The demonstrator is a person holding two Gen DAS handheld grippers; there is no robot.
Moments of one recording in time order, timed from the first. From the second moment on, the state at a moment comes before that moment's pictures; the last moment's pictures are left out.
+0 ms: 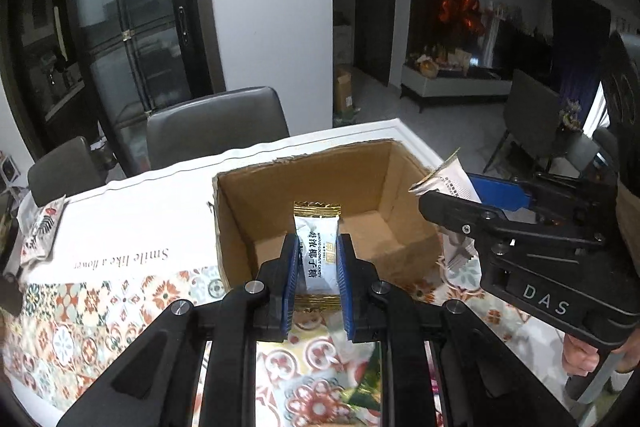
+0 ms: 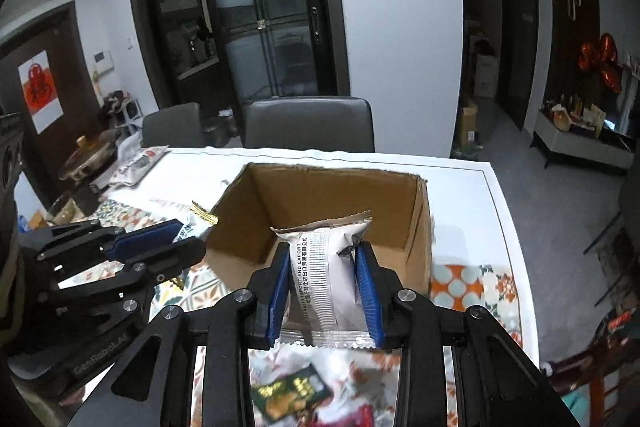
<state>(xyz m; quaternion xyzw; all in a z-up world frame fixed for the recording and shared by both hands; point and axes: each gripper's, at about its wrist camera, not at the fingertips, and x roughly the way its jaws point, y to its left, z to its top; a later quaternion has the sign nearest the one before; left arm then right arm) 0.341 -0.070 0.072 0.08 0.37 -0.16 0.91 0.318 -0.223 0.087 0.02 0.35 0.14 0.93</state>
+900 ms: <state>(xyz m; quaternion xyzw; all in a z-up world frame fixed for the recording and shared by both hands) 0.336 -0.042 0.061 0.06 0.36 -0.08 0.93 0.341 -0.228 0.059 0.02 0.40 0.11 0.91</state>
